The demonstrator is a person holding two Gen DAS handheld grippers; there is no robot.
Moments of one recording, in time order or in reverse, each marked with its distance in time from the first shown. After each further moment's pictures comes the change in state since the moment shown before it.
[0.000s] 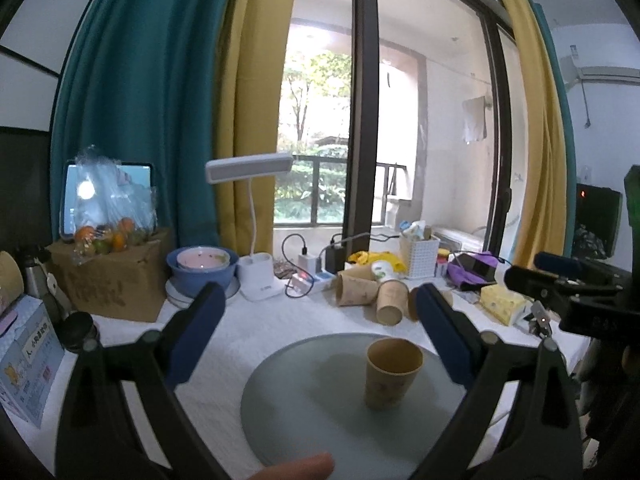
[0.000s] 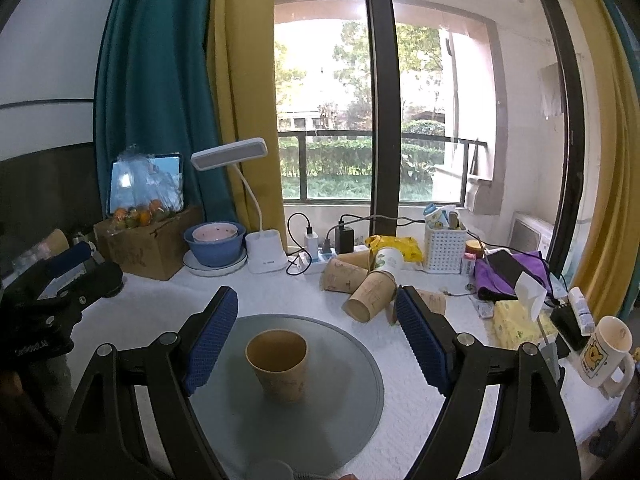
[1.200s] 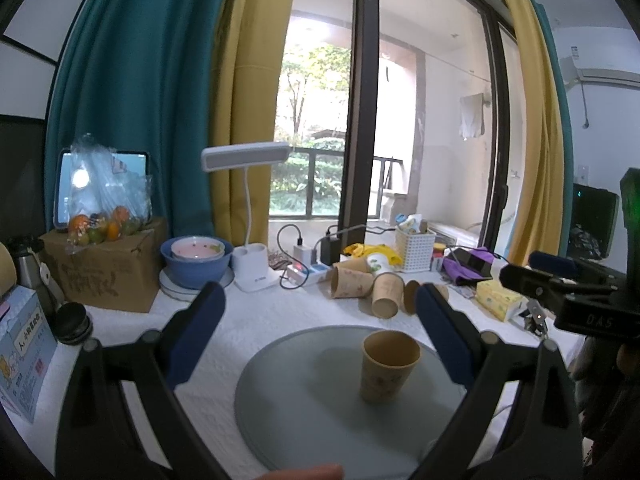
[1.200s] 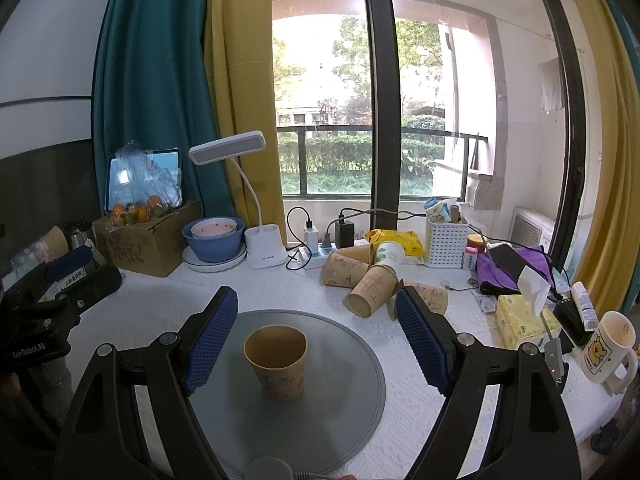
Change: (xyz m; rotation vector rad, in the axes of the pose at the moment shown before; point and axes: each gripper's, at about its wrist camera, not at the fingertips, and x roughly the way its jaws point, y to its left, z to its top) left arm 0.003 -0.004 -0.005 -0.012 0.021 -0.014; right arm 0.003 -0.001 -0.002 0.004 0.011 0.003
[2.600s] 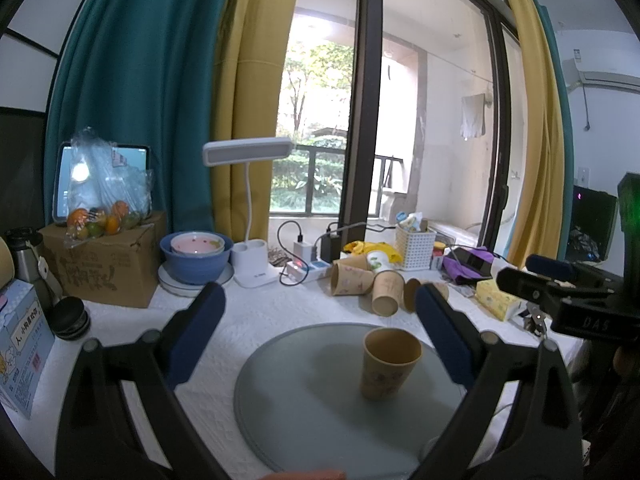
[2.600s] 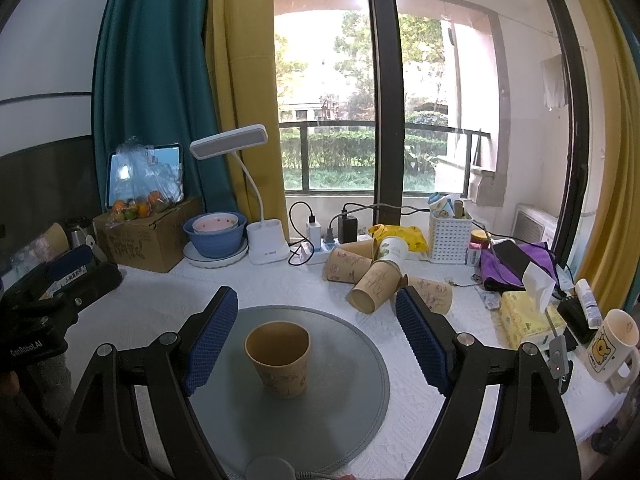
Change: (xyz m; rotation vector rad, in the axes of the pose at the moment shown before) left arm 0.000 0.001 -0.004 -0.011 0.009 -0.002; right arm 0.003 0.002 -0.005 -0.001 0.011 0.006
